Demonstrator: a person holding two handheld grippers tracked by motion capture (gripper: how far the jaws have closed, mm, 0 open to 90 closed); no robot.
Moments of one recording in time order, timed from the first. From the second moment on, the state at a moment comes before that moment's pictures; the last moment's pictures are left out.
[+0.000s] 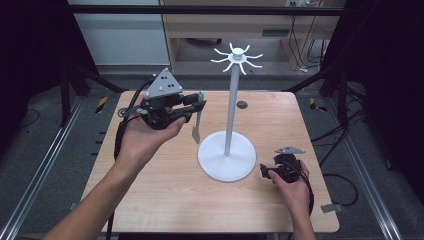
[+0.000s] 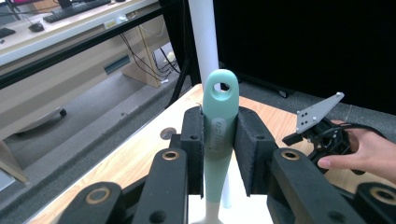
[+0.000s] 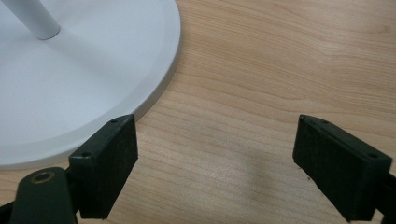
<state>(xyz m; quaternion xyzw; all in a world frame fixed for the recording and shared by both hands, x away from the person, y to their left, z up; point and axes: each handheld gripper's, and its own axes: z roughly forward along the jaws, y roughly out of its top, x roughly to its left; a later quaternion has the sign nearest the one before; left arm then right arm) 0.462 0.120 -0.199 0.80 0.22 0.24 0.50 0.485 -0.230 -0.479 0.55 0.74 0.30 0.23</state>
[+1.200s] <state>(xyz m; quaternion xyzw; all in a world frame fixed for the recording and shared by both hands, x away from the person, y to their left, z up) 0.469 0.093 -0.170 0.80 0.22 0.24 0.51 0.484 -0.230 -0.479 0.56 0.74 0.30 0.22</state>
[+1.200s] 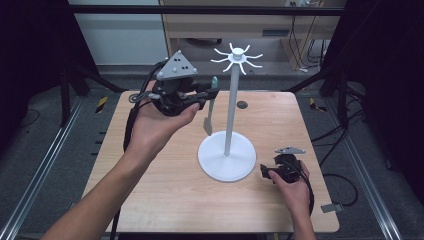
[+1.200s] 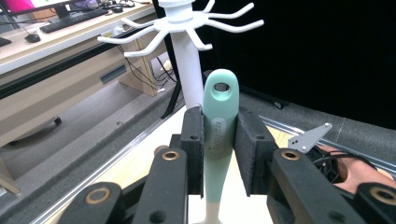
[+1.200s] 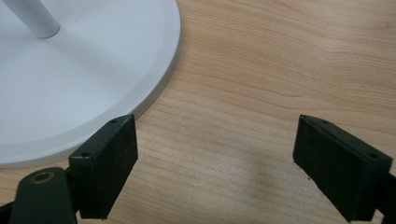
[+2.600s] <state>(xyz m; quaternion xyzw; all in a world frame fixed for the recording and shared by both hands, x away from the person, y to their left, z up) 0.484 0.075 -0.161 0.80 0.23 0.24 0.49 0.484 -0.229 -0.479 0.56 0.74 0.30 0.22</state>
